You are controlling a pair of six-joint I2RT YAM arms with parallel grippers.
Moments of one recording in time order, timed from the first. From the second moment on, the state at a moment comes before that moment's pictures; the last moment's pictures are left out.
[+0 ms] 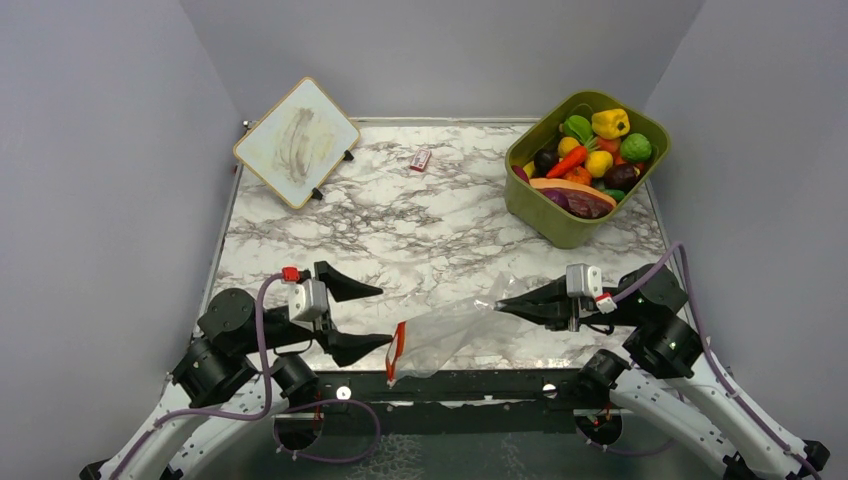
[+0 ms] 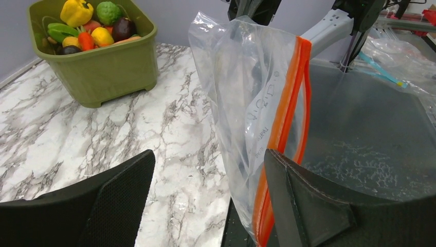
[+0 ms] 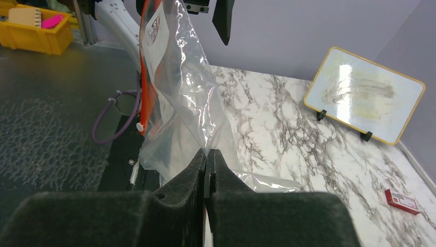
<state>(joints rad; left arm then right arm) -0.80 0.28 0.72 -0.40 0.57 -0.08 0.74 0.45 0.67 -0.12 -0.78 -0.16</state>
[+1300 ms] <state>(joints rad) -0.80 0.33 0.65 -0.39 0.57 -0.03 0.74 0.48 0.65 -0.02 -0.69 -0.10</state>
